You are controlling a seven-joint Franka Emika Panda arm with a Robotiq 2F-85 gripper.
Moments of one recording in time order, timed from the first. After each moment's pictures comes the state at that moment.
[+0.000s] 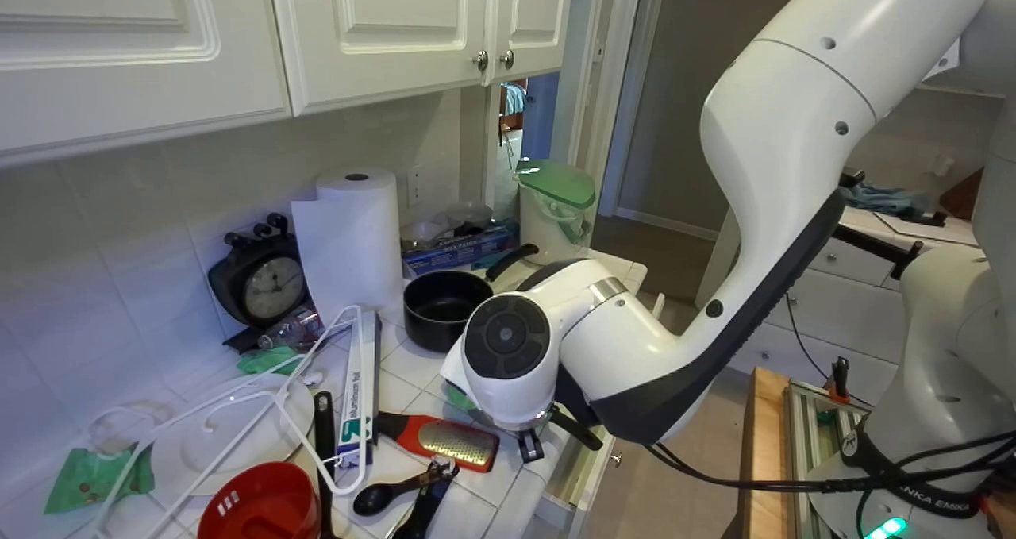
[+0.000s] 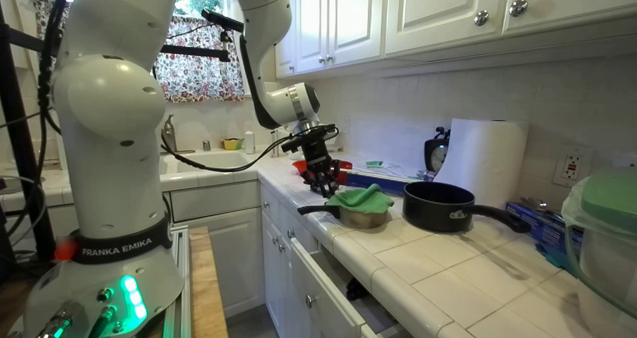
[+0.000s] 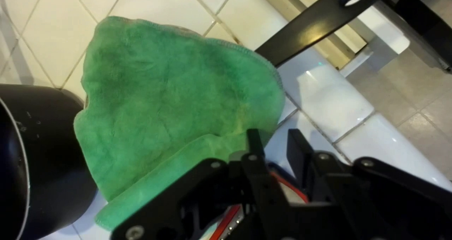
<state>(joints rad) 0.36 0.33 0.17 -2.24 -0.77 2.27 0.34</state>
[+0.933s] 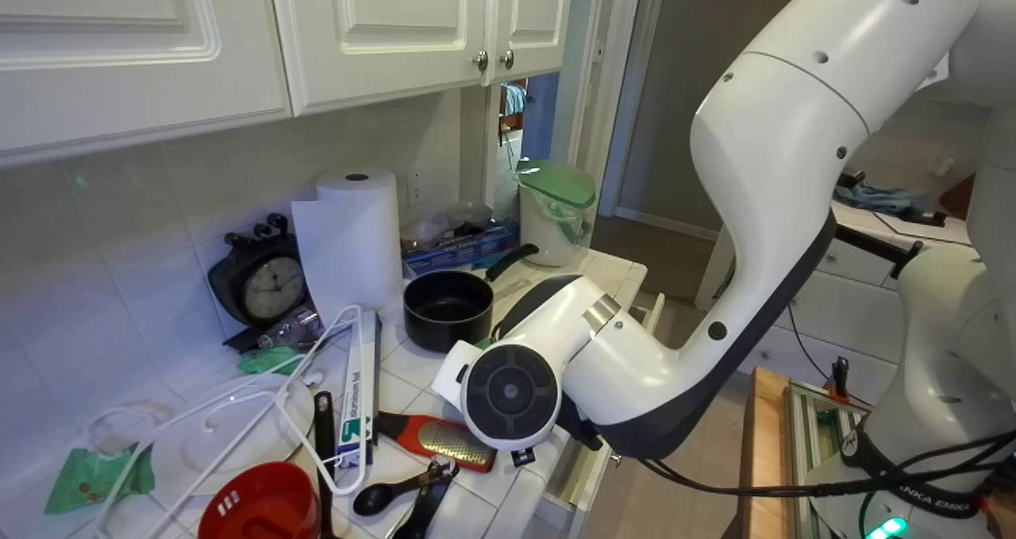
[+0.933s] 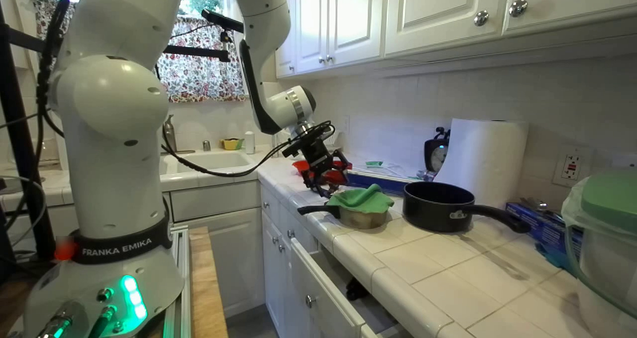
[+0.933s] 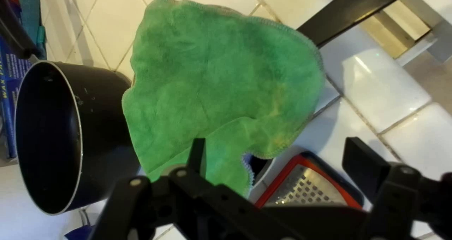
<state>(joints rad) 0.40 0.37 0.17 -2.20 -0.97 2.20 0.50</state>
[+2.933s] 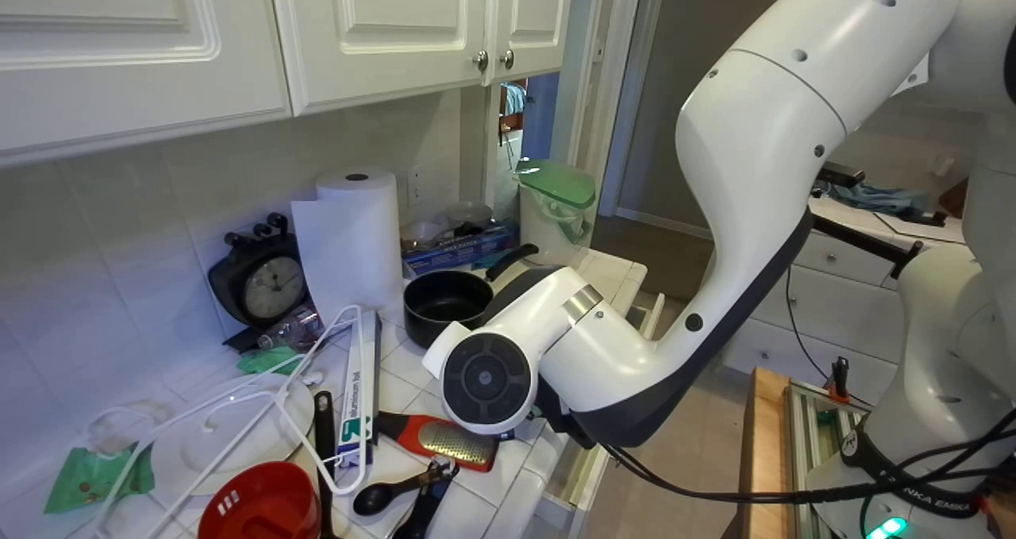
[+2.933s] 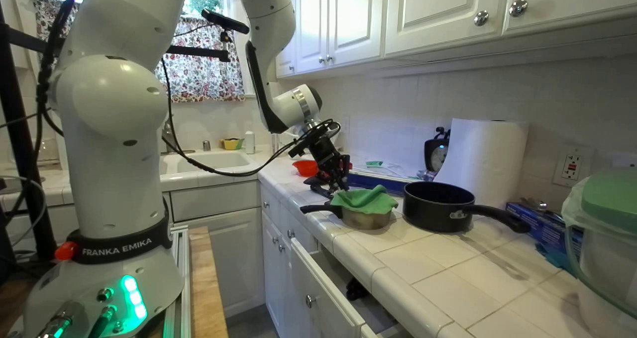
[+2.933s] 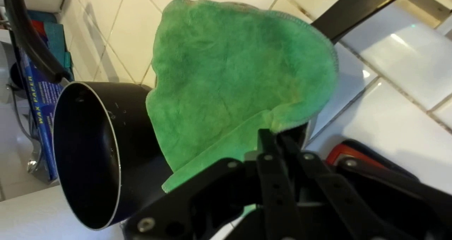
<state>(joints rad) 0.39 0.40 0.16 -2.14 -0.99 2.15 0.60</state>
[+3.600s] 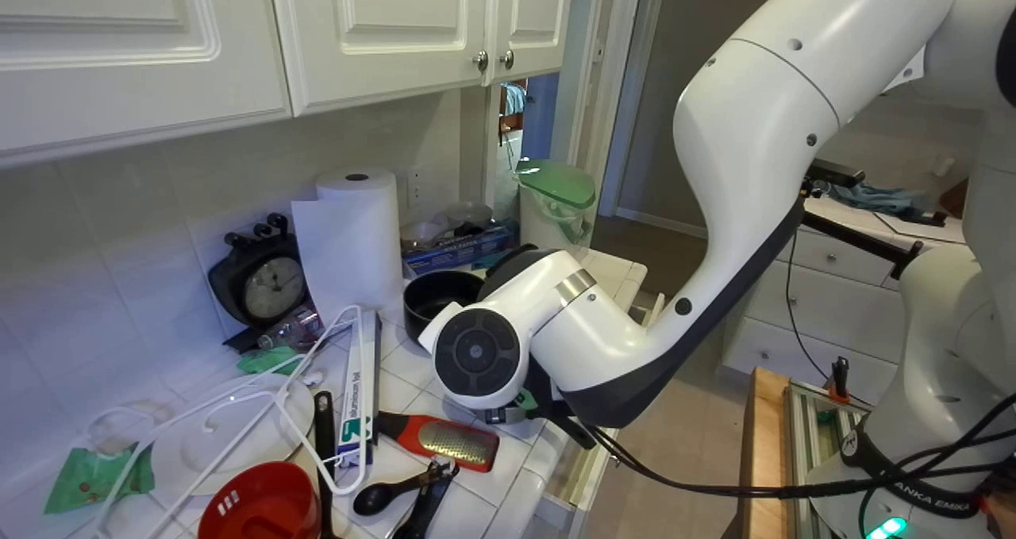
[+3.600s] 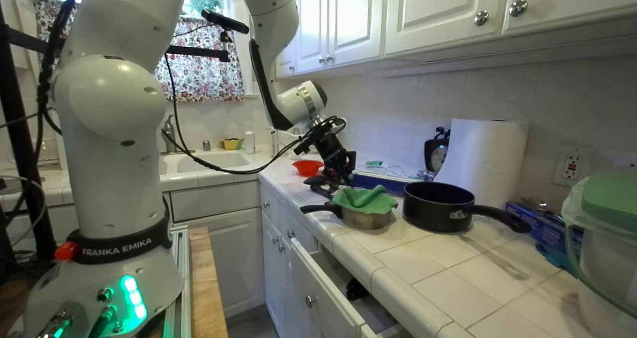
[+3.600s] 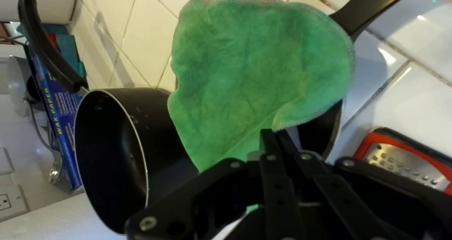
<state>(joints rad) 0.36 0.39 0.15 -2.12 -0.99 2.14 0.63</state>
